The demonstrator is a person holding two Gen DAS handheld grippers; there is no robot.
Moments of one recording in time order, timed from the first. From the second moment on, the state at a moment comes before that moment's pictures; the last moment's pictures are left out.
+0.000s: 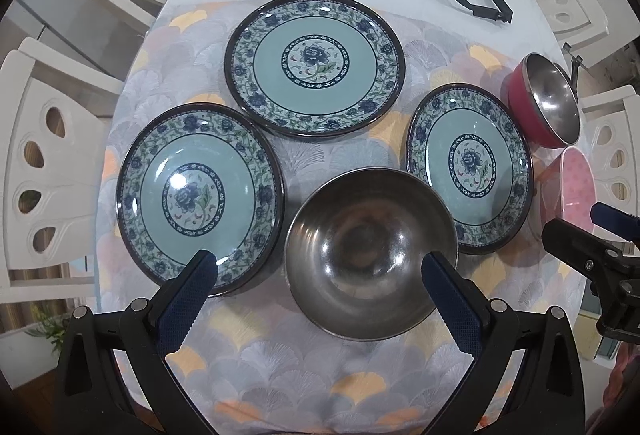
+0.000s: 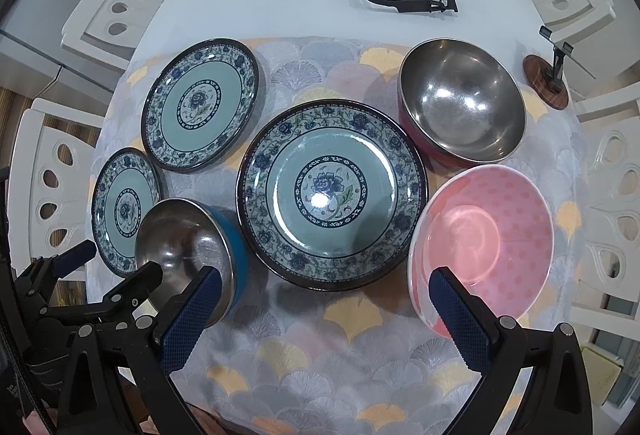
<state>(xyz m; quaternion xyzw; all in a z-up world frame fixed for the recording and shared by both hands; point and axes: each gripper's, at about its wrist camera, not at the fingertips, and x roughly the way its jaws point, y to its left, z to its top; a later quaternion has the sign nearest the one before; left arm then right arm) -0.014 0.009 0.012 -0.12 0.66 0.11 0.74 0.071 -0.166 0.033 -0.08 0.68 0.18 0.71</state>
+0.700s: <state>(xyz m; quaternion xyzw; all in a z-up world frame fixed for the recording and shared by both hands) -0.076 0.130 0.000 -0.20 0.63 0.21 0.72 0.071 -0.096 0.043 -0.09 0.66 0.26 0.70</state>
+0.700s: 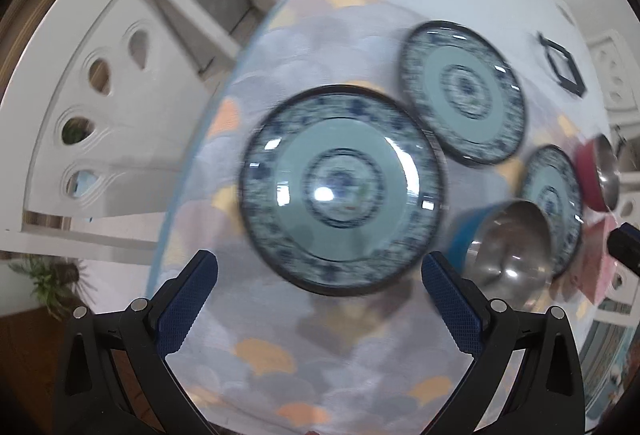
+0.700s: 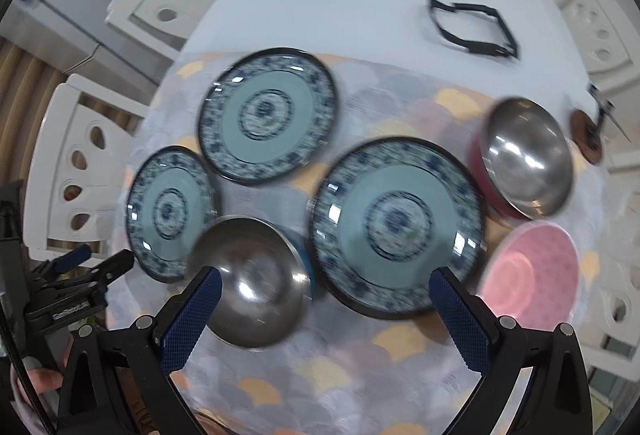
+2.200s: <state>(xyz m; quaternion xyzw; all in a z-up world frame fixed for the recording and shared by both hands) -0.081 0.176 -0.101 -0.22 0.66 0.18 0.70 0.077 0.076 -0.101 -0.04 0.76 0.28 0.58</state>
